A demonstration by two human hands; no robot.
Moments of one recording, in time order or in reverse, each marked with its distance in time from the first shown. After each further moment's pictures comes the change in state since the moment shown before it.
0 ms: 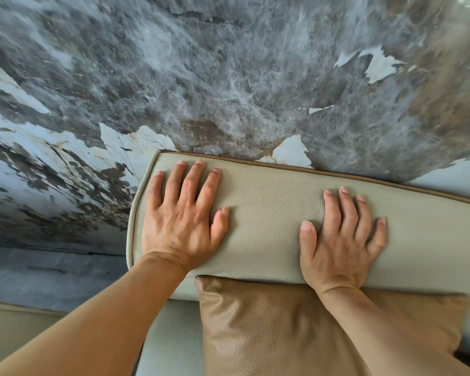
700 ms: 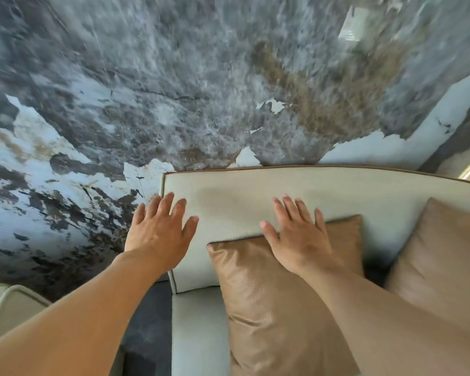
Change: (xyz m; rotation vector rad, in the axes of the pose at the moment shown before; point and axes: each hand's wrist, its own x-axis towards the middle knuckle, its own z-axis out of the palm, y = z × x) left_hand -0.061 -0.054 -0.116 -0.051 -0.446 0.073; right_hand -0.051 -0.047 -0.164 -0.011 -0.662 0.052
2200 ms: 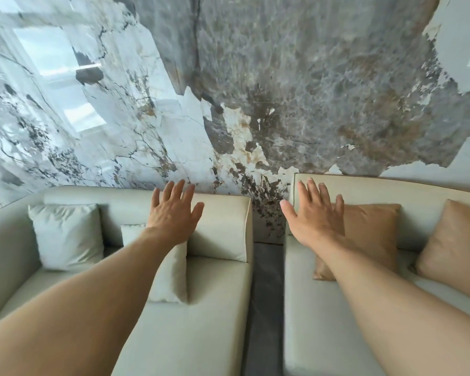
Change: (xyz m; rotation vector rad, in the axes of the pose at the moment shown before) left_hand -0.641 -0.147 -0.317 0.085 0.319 -0.321; right_hand -0.544 -0.201 -0.282 0.156 0.230 -0.245
